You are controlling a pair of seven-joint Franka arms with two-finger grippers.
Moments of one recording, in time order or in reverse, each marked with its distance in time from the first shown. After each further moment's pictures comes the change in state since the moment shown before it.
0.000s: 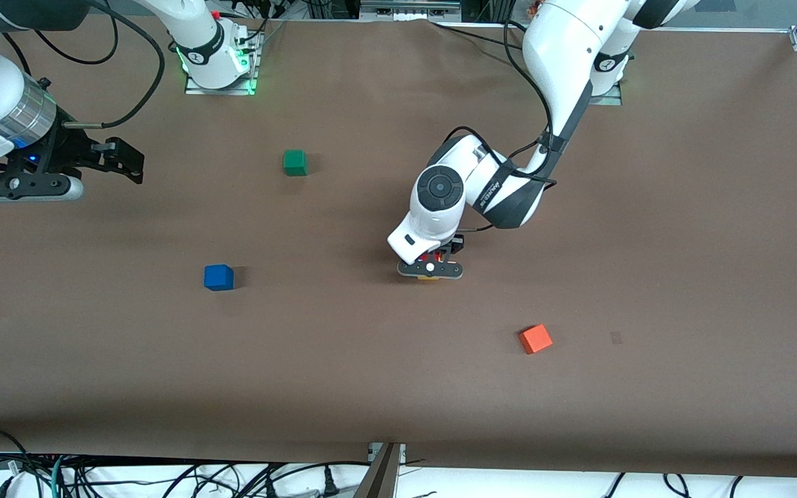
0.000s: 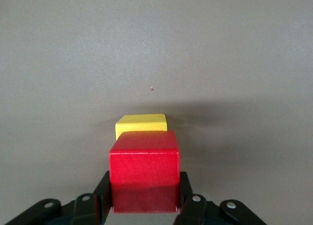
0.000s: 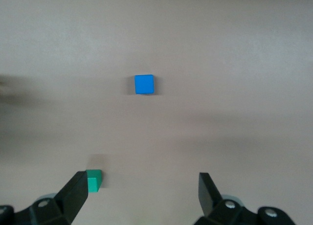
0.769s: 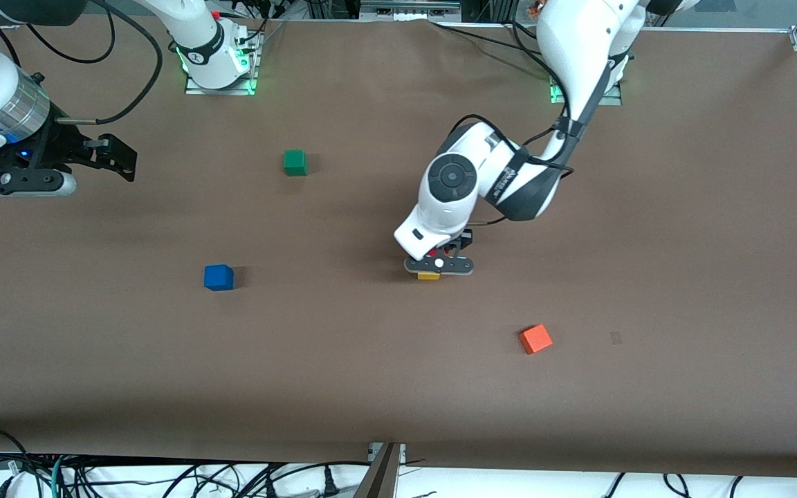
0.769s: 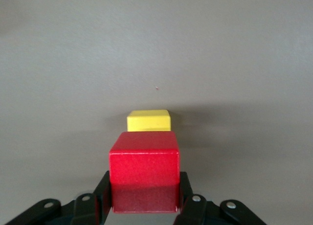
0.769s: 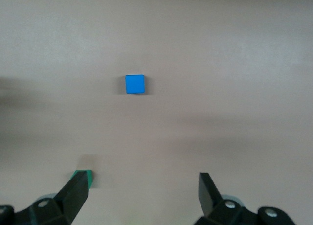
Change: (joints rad) left arm 0.010 -0.060 -0.008 -0.006 -0.007 -0.051 -0.003; right arm 0.003 -0.016 0.009 0.000 -0.052 -0.016 -0.002
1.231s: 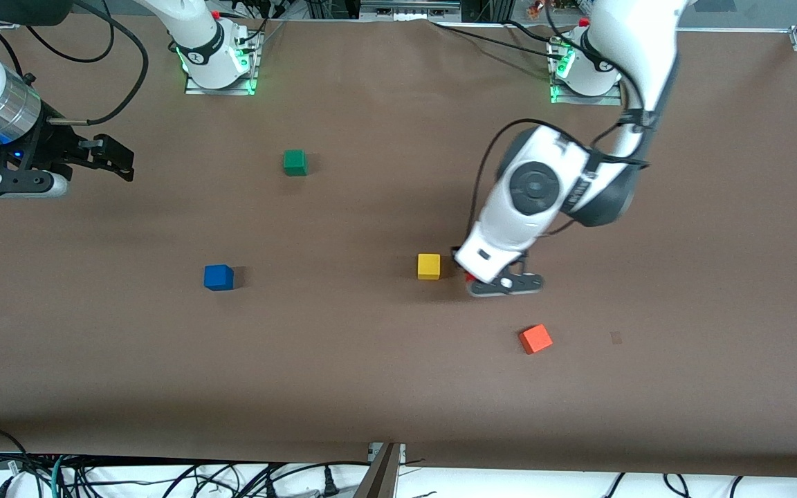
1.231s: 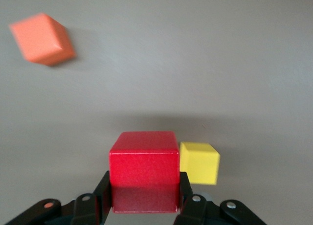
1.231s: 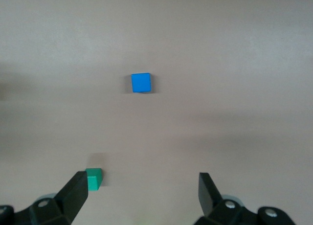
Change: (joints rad) left arm 0.123 -0.097 -0.003 -0.056 0.000 -0.002 0.010; right arm -0.028 0.000 -0.005 0.000 0.059 -0.003 0.002
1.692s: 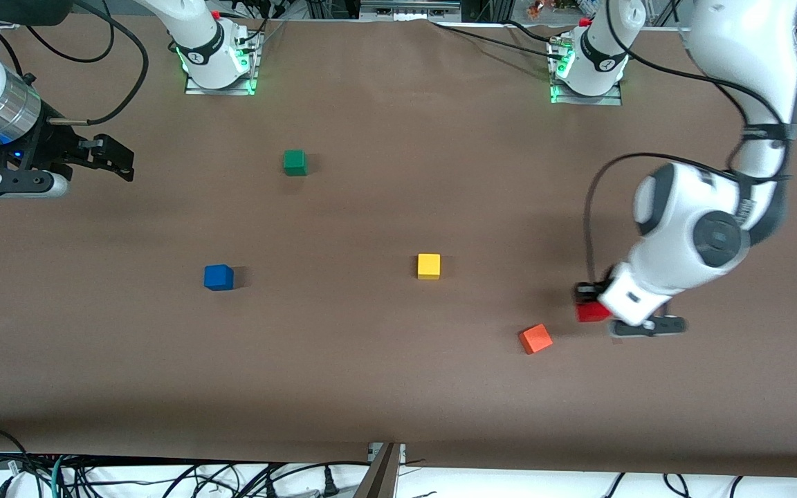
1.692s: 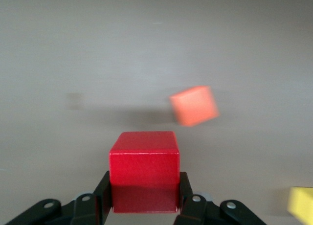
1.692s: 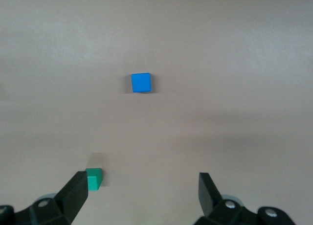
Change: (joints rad) left arm 0.300 -0.075 -0.002 -0.055 0.000 0.002 0.283; right arm 0.000 0.000 0.000 0.000 0.000 0.000 0.000
